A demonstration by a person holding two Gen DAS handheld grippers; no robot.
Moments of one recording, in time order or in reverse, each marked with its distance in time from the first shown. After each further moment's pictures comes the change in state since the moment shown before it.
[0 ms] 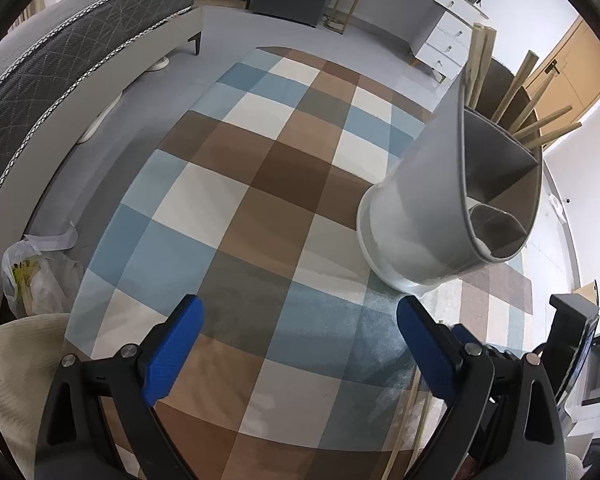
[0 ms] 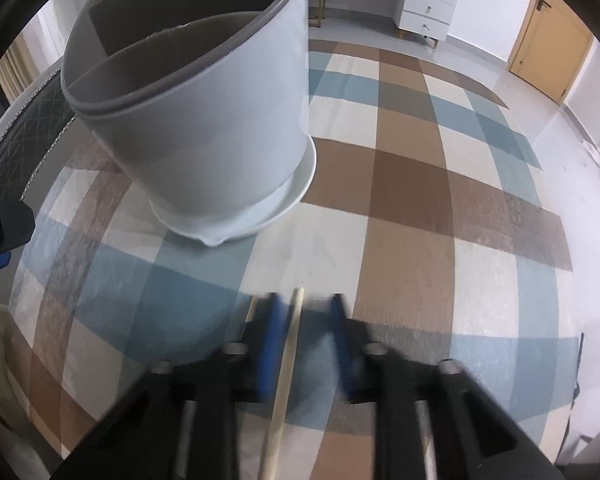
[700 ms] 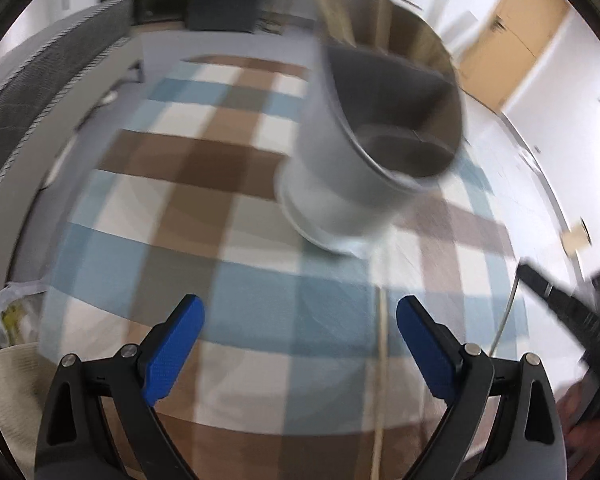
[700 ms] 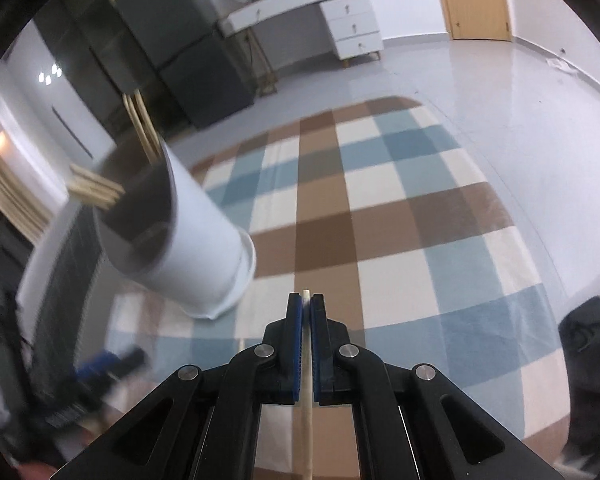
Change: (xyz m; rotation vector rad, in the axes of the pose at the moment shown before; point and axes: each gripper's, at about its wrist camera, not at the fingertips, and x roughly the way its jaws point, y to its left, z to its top) left arm 0.003 -0.044 -0.034 0.218 0.006 -0.086; right arm -0.090 -0.100 -0.019 0.390 -0.234 0.197
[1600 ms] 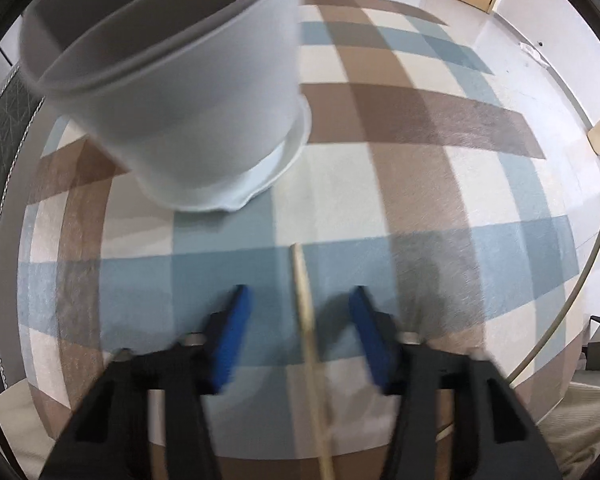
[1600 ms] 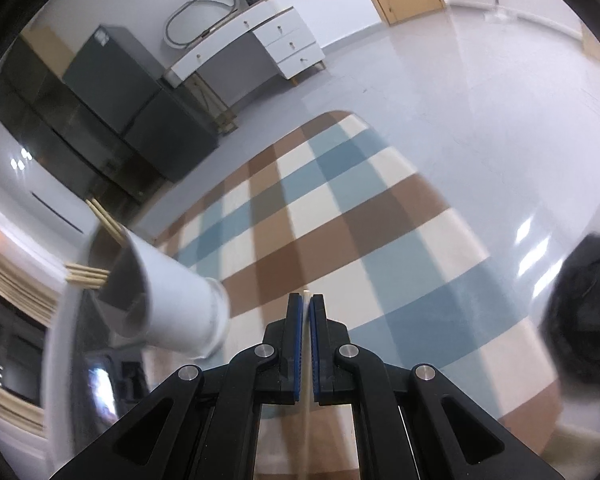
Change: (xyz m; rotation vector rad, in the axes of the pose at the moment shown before) left arm 0.074 -0.096 -0.011 0.241 0.203 0.164; right arm -0.029 -0.056 0.007 0.229 -0.061 -0.035
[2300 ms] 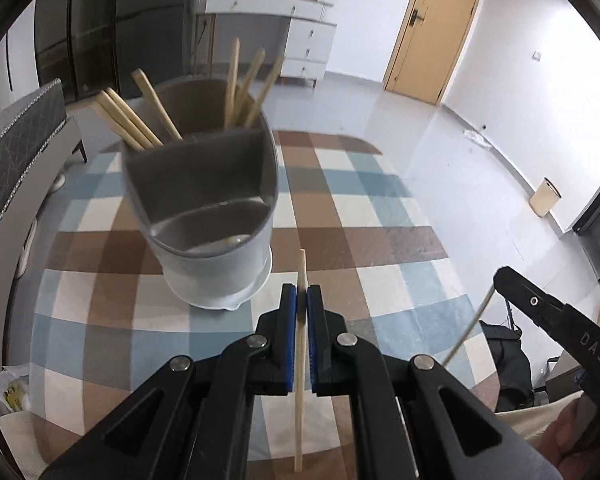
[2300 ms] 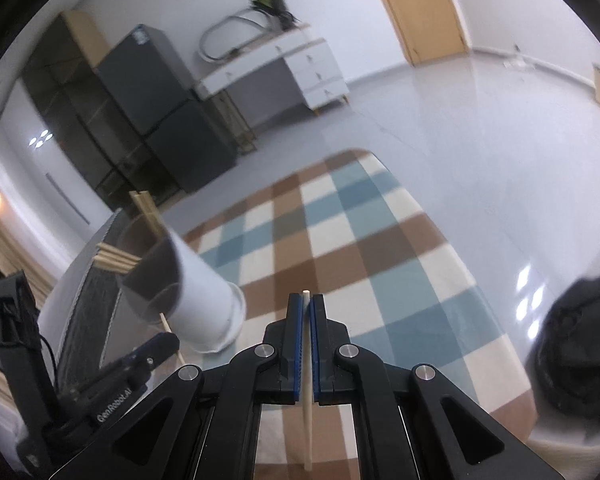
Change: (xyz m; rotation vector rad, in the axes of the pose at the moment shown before) left arm -0.117 0.028 -0.010 -0.022 -0.402 -0.190; right arm -0.049 0.024 -0.019 -0.128 -0.135 0.046
